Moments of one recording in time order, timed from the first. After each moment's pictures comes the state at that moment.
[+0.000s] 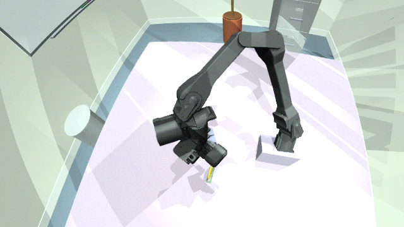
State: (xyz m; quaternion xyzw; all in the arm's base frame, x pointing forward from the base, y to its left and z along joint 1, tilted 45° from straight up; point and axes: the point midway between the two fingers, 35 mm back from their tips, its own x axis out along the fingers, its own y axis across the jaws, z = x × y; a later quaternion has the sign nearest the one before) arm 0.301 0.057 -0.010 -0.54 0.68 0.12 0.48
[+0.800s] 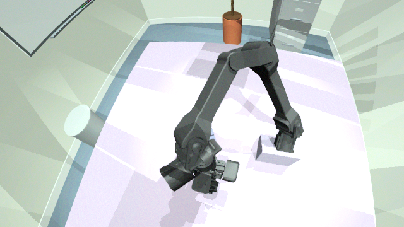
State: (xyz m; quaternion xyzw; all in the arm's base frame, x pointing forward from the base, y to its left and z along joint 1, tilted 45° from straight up) arm 0.259 0.087 -0.069 -0.62 0.68 0.25 0.30
